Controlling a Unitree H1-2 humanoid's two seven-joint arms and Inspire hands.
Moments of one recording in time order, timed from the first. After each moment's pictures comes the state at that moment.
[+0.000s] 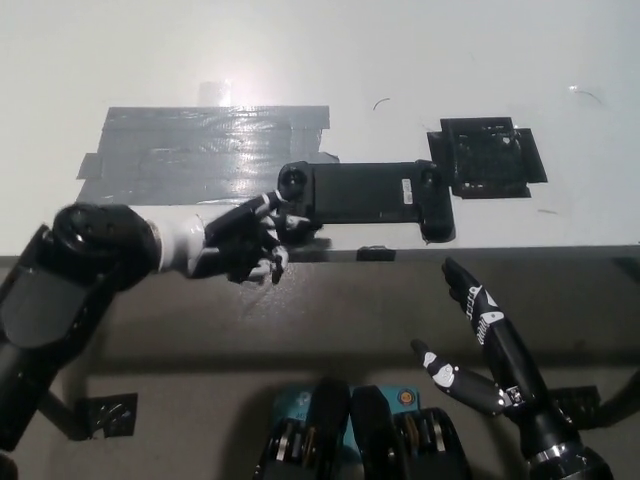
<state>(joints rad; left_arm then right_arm) -0.81 0.44 -0.41 0.43 -0.26 0.43 -0.77 -0.08 -0.07 0.13 0.00 -0.05 -0.17 0.13</state>
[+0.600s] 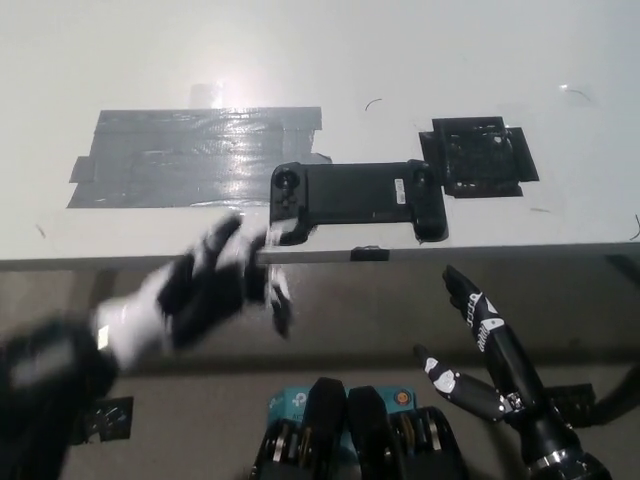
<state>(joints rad) -0.29 0.35 -0.11 -0.16 -0.41 0.38 -0.61 -0.06 -0.07 0.13 0.01 -0.05 -0.17 0.13</state>
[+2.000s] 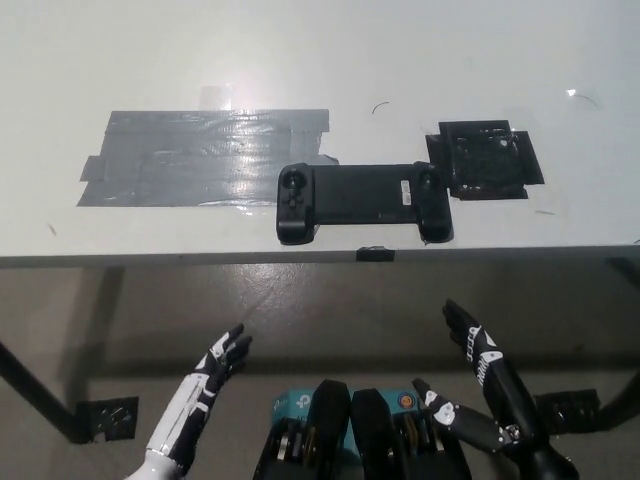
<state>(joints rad) 0.00 0.12 -0.05 0.13 0.08 -0.28 -0.21 0.00 -0.06 0.14 0.02 -0.05 -0.17 0.13</state>
